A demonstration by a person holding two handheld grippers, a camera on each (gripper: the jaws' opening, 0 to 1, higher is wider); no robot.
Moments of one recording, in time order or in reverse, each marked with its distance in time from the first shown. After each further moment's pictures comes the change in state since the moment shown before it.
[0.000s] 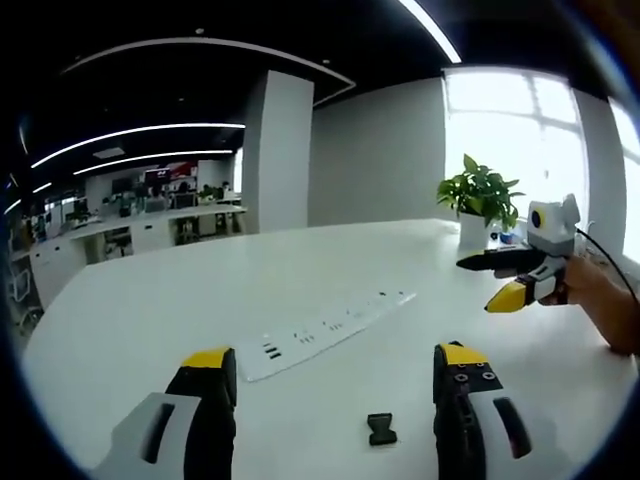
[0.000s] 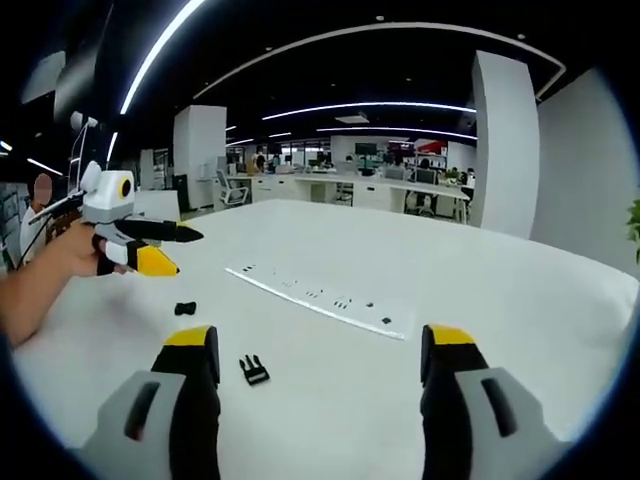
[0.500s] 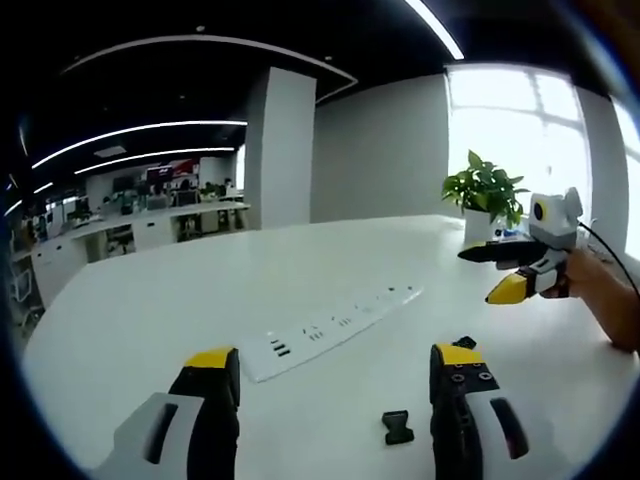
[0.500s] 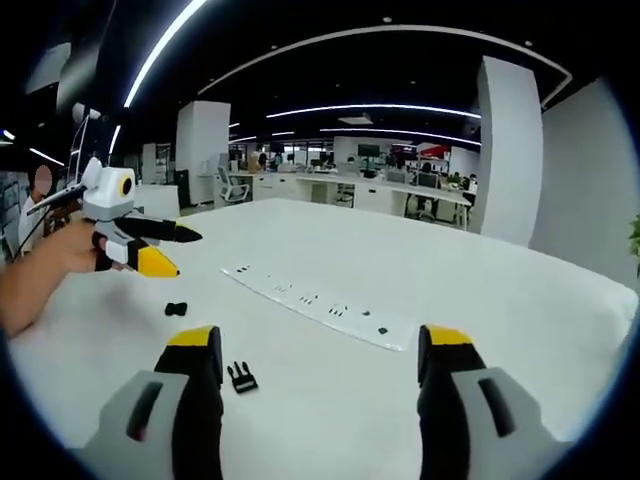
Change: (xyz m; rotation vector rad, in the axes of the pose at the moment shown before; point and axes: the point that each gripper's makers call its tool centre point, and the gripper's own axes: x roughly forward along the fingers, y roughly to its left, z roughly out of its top) left arm 0.005 0.009 -0.008 0.003 0.021 0.008; right arm 0.007 -0.005 0.000 -0.041 0.005 -0.009
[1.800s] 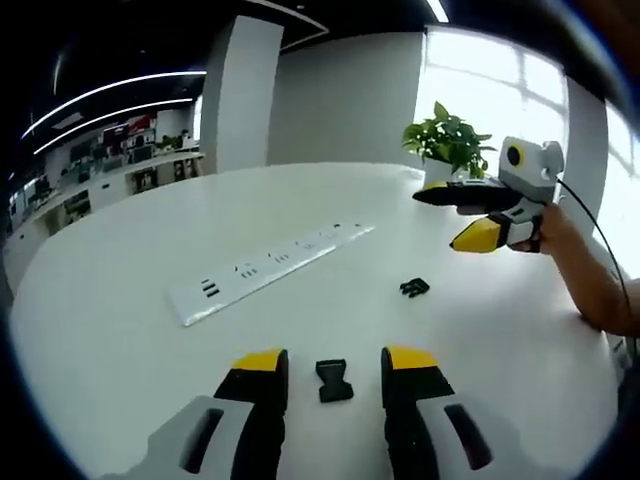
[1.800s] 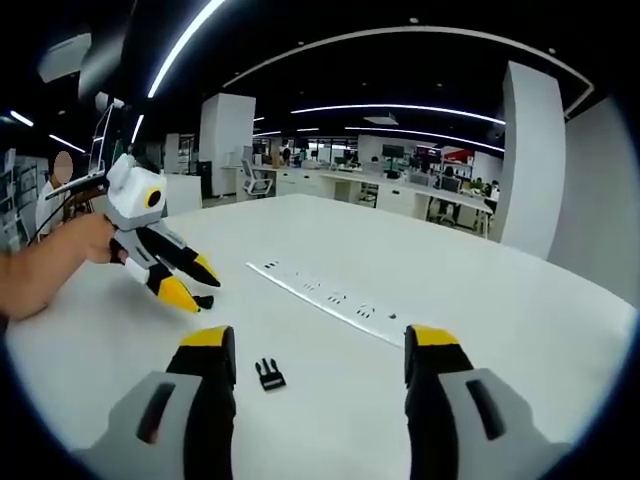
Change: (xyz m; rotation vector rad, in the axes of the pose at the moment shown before) left arm -0.010 -0.043 -0.053 0.004 0.252 -0.177; right arm -0.004 0.026 0.004 -0.054 0.008 0.100
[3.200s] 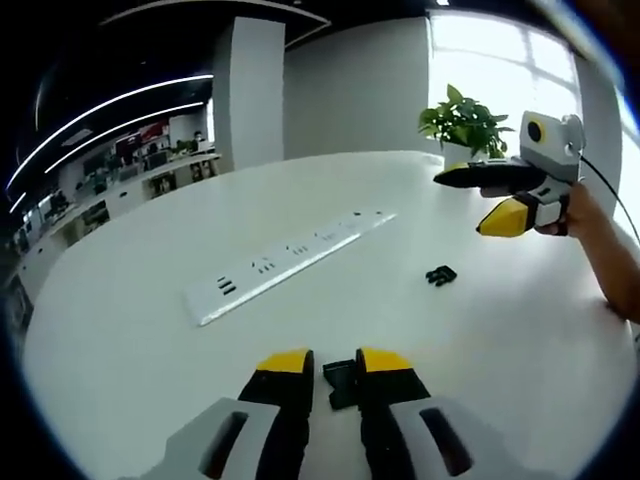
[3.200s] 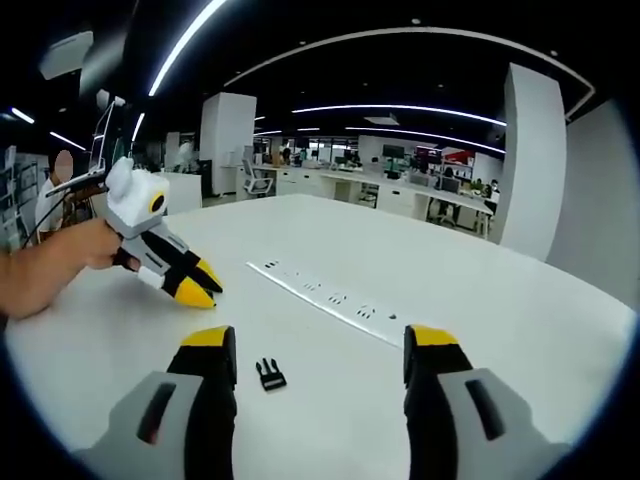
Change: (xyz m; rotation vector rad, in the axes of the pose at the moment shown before) left arm 0.008 0.002 -0.006 0.046 0.036 0.131; right arm 0.001 0.001 0.000 -0.009 0.002 -0.002
